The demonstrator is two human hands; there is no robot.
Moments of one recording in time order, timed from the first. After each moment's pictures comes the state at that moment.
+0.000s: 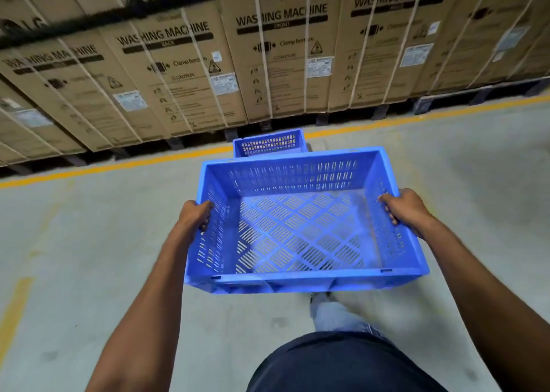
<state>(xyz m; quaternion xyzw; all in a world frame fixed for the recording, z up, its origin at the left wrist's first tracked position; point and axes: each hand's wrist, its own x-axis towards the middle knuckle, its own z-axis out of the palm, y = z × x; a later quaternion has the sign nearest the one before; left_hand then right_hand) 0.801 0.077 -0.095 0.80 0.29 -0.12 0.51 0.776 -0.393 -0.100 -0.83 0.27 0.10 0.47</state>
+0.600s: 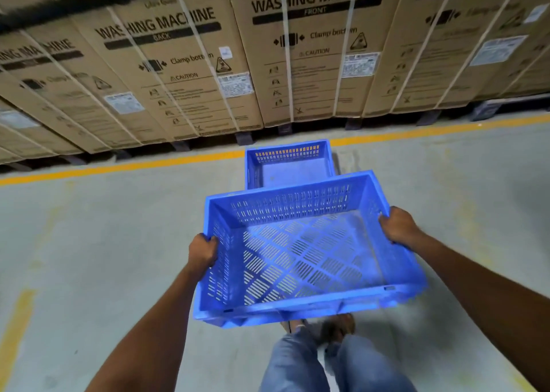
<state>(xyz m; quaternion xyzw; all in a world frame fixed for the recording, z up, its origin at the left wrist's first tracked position) 1.036 0.099 -0.206 0.83 0.38 -0.14 0.39 1.098 -0.349 -0.213 -0.91 0.21 0.22 0.30</state>
